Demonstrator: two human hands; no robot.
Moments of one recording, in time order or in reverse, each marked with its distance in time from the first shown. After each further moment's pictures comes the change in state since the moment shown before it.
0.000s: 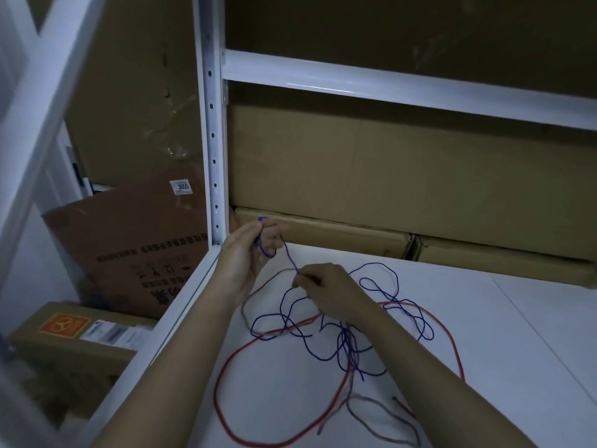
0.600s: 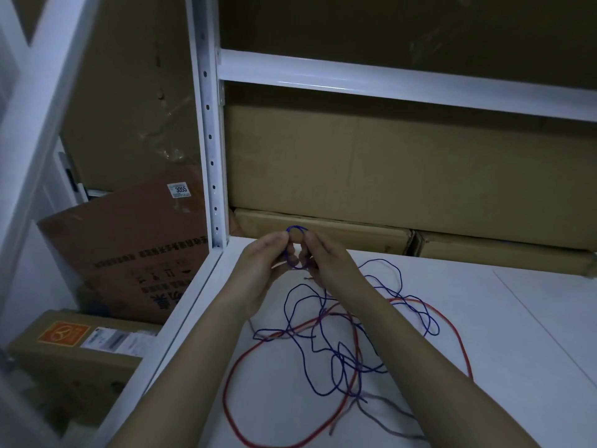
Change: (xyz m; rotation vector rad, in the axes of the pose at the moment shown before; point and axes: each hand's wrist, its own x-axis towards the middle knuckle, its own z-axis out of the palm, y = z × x) left_hand -0.011 -0.007 0.002 0.335 -0.166 -0.008; right_hand 0.017 -0.024 0.001 0.467 0.248 -0.012
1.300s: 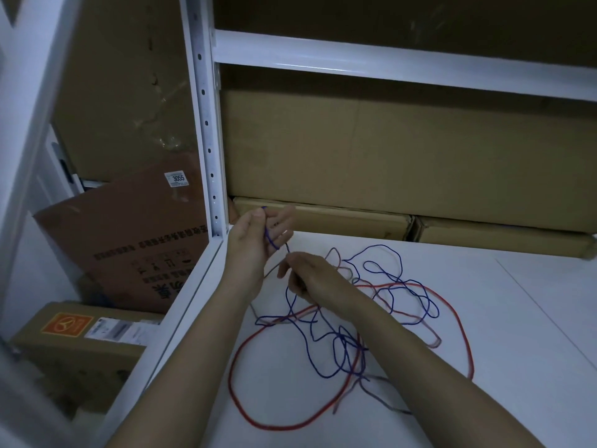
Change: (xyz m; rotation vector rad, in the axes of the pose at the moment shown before) left_hand 0.004 -0.001 0.000 -0.194 0.199 0.164; right_hand -0.019 0.020 0.019 -0.082 -0.287 0.177
